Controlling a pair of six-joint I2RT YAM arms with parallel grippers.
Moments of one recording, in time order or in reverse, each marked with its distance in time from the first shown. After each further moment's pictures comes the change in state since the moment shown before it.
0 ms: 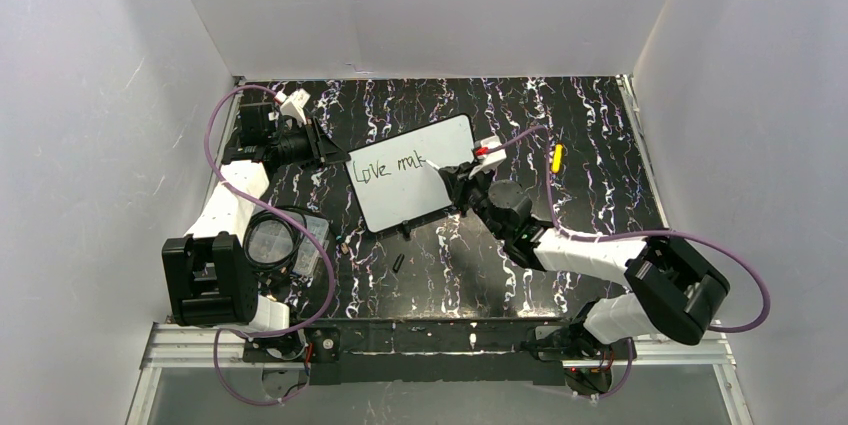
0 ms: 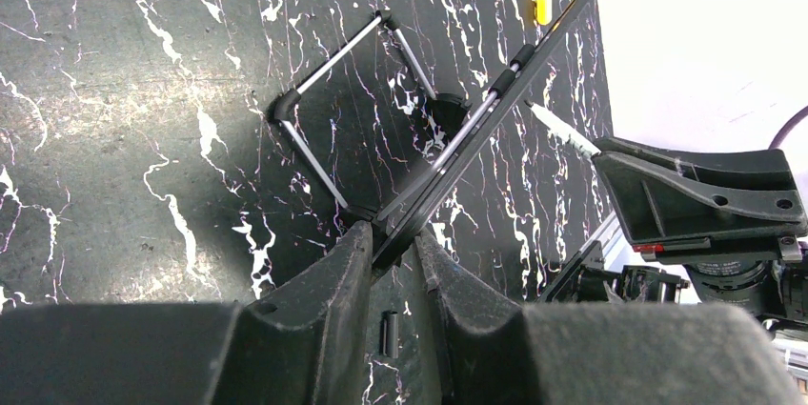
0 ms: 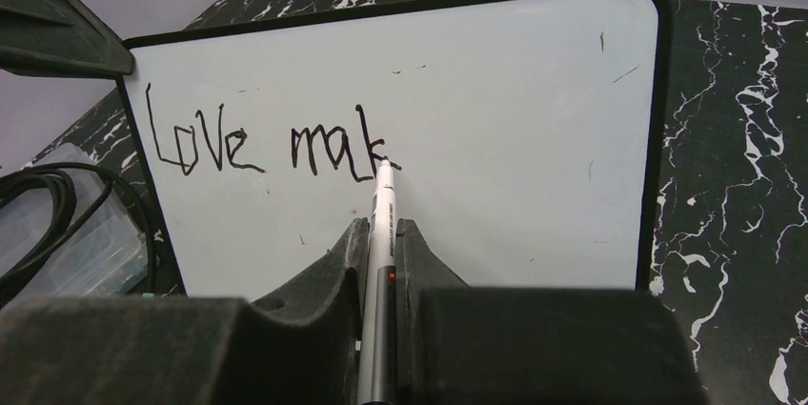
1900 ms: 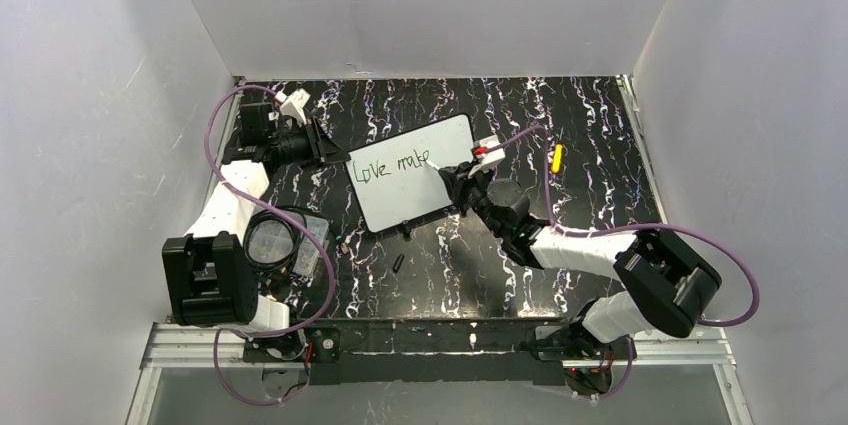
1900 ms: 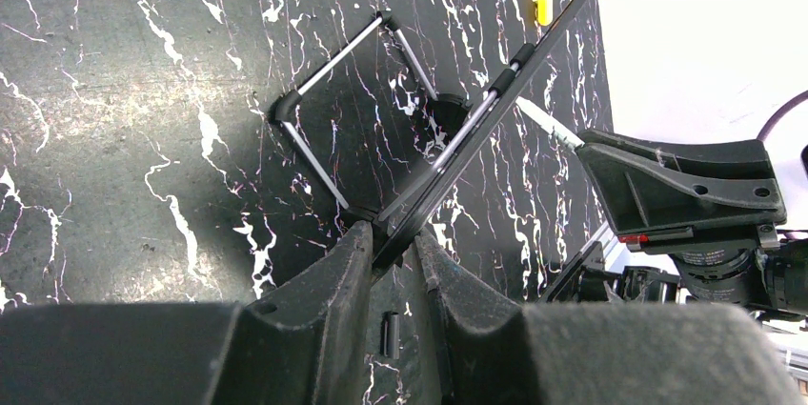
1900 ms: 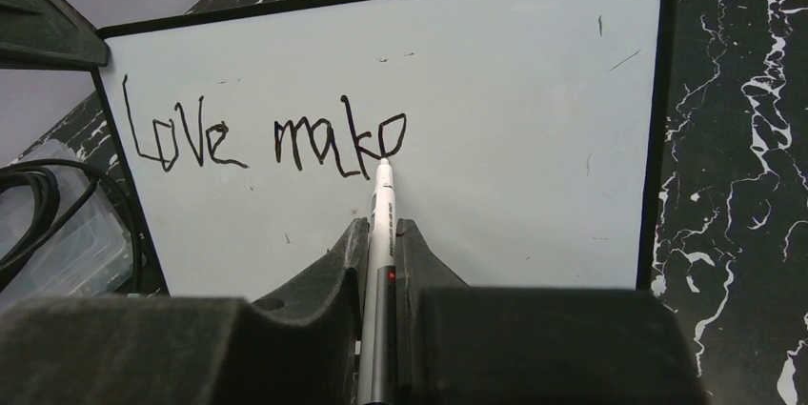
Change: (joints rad) left arm 0.000 0.002 0.000 0.002 -0.001 0.000; right arm -0.025 0.051 -0.004 0.042 -0.023 -0.001
